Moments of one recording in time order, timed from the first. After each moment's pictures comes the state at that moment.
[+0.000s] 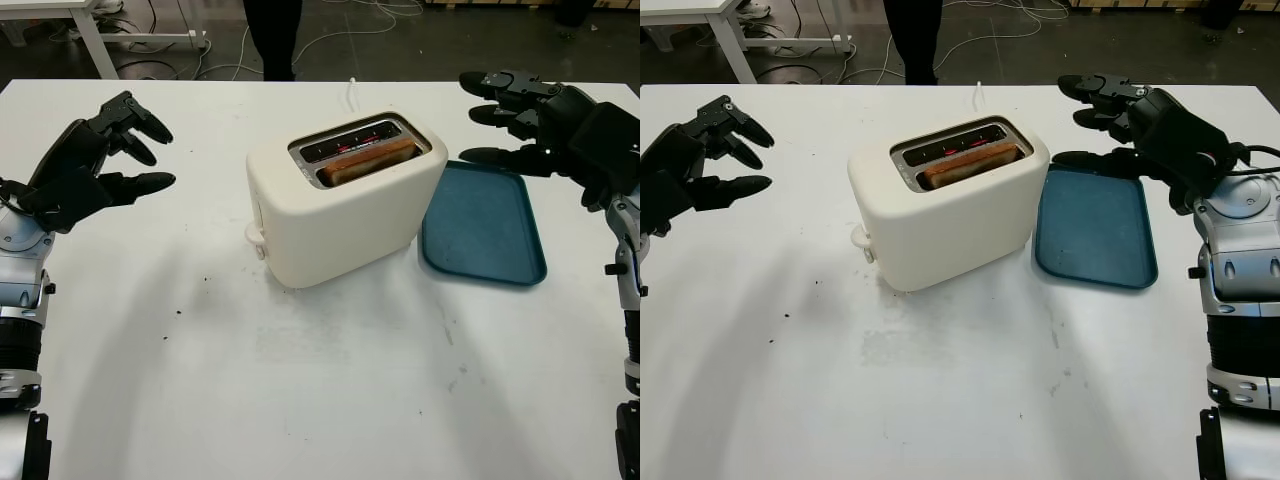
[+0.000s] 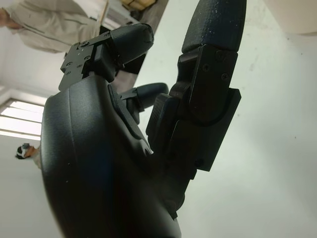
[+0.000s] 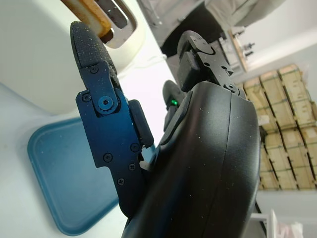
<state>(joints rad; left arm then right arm) -0.52 0.65 0.14 0.41 0.02 -0.30 -0.44 -0.57 -0.65 -0.10 0.04 0.03 0.31 0.54</state>
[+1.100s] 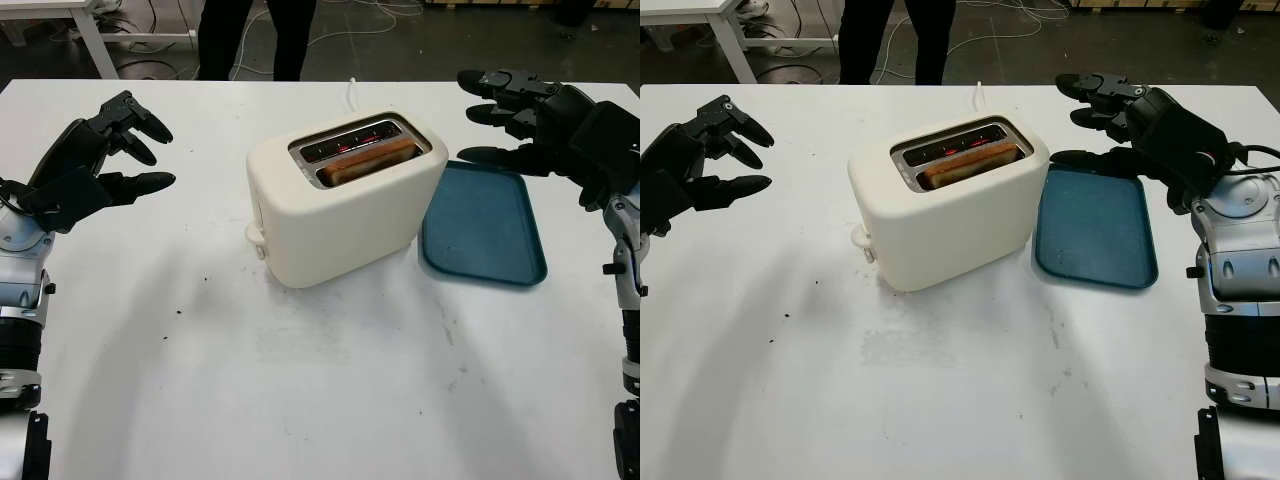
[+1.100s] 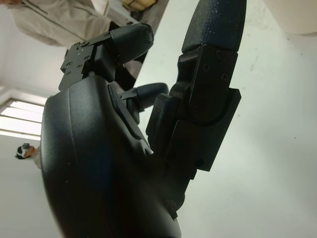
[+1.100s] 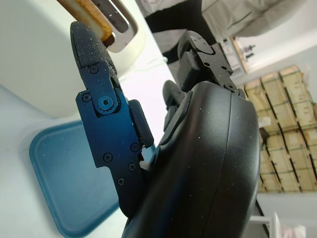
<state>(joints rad) -0.52 0.65 0.14 0.41 0.02 -0.30 -0.44 -0.57 -0.64 -0.10 0.04 0.04 0.32 0.54</state>
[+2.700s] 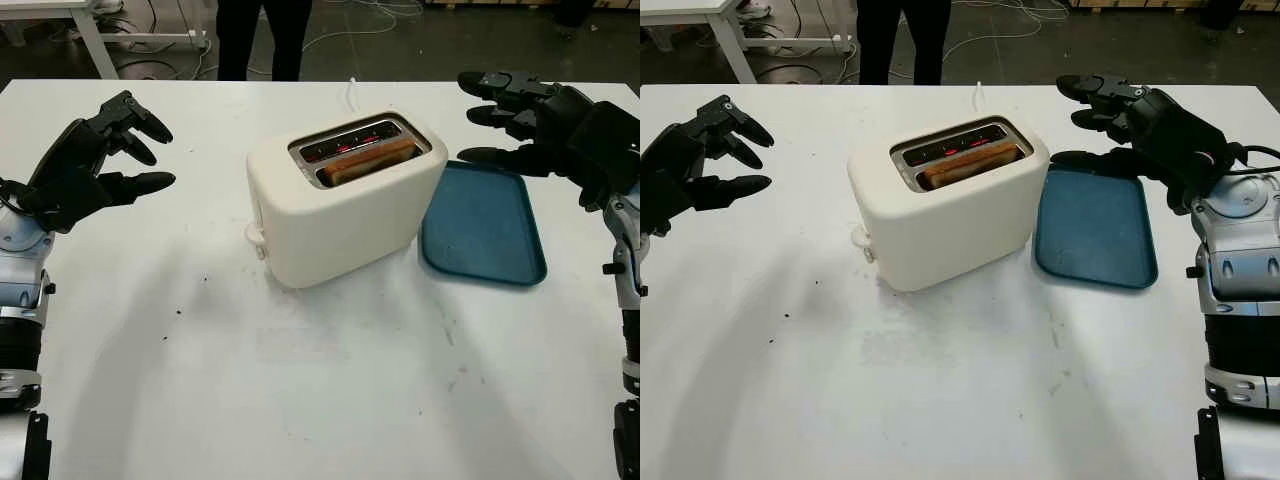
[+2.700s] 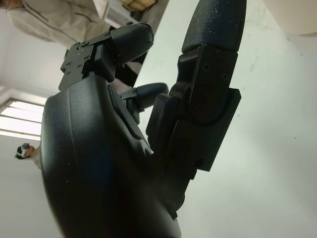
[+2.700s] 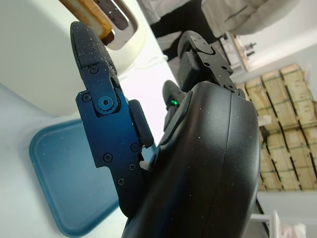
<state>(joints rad) -0.52 0.65 0.14 0.41 0.02 -0.30 -0.44 -0.57 -0.64 -0.10 0.04 0.03 0.32 0.54</state>
